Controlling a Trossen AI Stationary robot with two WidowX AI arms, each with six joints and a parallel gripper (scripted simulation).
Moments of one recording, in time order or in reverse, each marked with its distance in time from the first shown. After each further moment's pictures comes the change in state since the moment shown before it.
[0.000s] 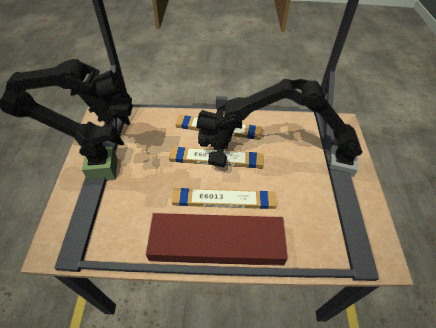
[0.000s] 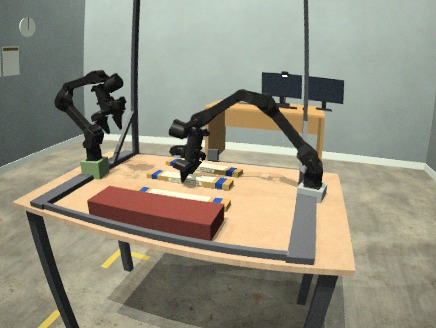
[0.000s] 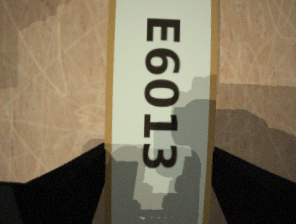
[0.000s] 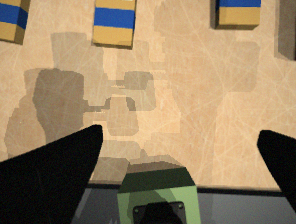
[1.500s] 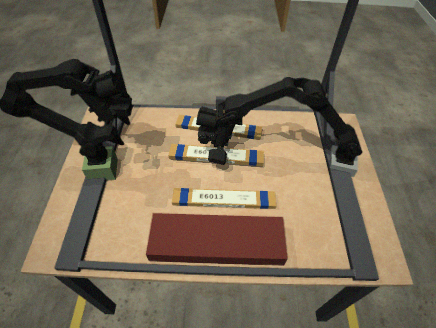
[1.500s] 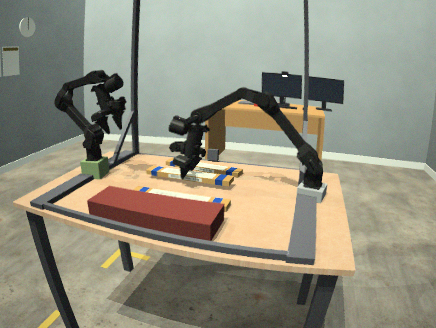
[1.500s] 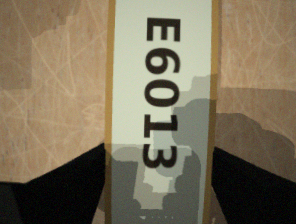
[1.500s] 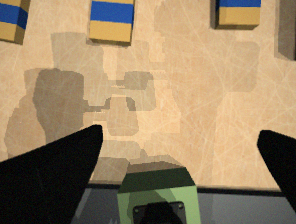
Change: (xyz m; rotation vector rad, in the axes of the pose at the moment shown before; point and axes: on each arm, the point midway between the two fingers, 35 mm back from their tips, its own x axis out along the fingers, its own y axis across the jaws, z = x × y) left arm -0.015 0.000 0.004 0.000 0.002 0.000; right arm 0.000 0.000 0.000 0.000 0.000 0.000
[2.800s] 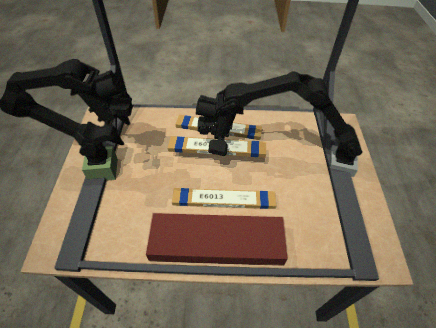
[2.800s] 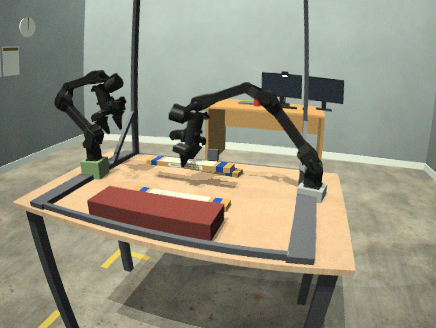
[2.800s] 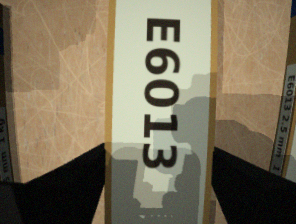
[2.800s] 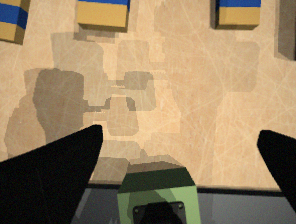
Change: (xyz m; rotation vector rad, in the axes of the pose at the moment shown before) left arm -0.046 0.000 0.010 0.000 0.012 -0.001; right arm 0.000 0.000 0.000 0.000 0.000 0.000
